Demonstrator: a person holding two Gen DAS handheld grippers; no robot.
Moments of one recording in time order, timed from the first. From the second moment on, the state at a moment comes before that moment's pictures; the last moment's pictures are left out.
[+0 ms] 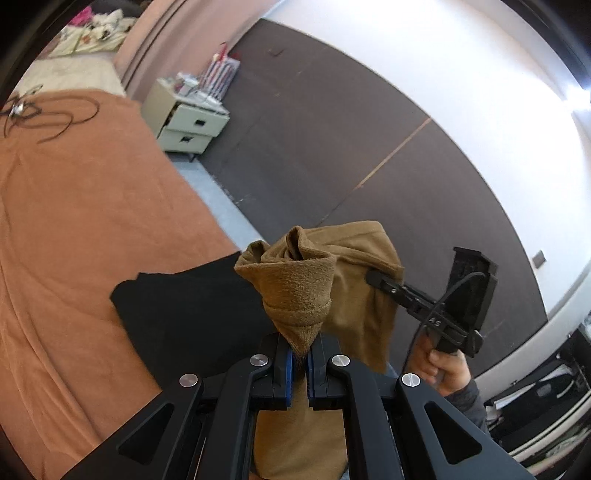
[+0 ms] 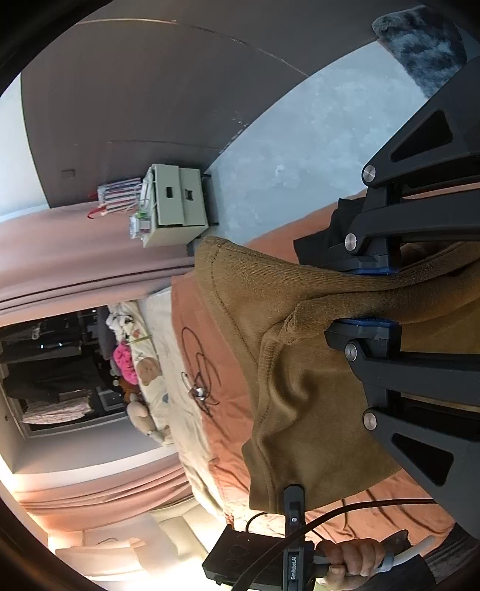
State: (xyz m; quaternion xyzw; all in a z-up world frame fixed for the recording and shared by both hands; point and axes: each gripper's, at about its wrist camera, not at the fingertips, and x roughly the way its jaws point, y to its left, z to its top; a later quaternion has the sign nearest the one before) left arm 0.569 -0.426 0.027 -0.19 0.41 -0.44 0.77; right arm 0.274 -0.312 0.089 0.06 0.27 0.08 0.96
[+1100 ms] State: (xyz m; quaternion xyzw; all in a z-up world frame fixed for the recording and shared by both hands) left arm 0.601 -0.384 -0.035 -0.16 0.51 -0.30 0.79; right arm 0.159 -0.321 0.127 0.09 0.40 -0.02 0.91
